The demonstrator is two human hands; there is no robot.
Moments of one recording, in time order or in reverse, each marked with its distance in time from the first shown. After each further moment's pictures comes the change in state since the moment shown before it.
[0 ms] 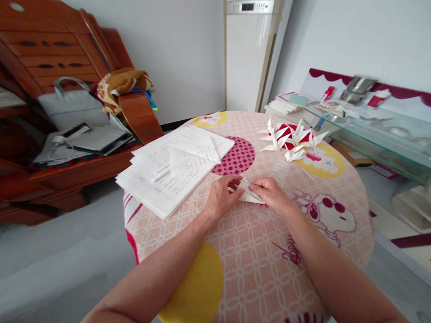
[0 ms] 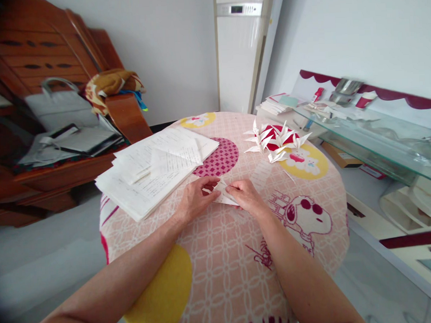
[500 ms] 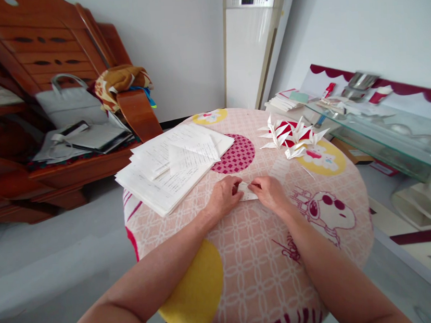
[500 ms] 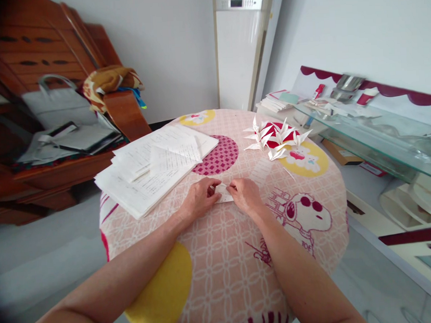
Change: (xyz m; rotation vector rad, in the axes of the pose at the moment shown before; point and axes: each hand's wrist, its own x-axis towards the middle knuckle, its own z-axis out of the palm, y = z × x) left_hand 0.001 -0.009 0.010 0.258 -0.074 0.042; right_hand 0.003 0.000 0.000 -0.750 0.192 -0.251
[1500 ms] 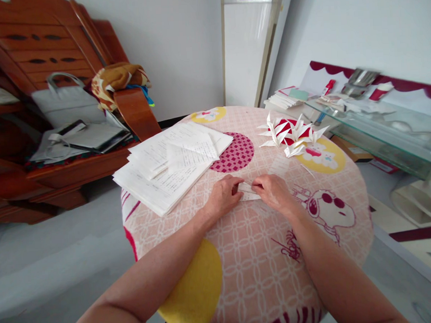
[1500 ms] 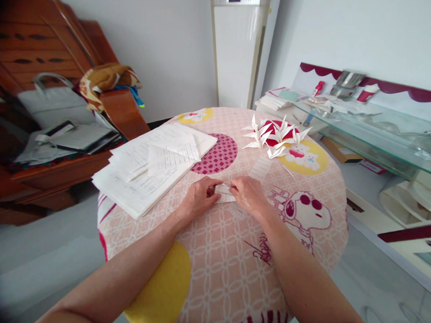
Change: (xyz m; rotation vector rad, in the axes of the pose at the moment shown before) left_hand -0.001 -0.001 0.000 0.053 -0.031 0.073; right_hand -0.007 0.000 -0.019 -0.266 -0.105 -0.110
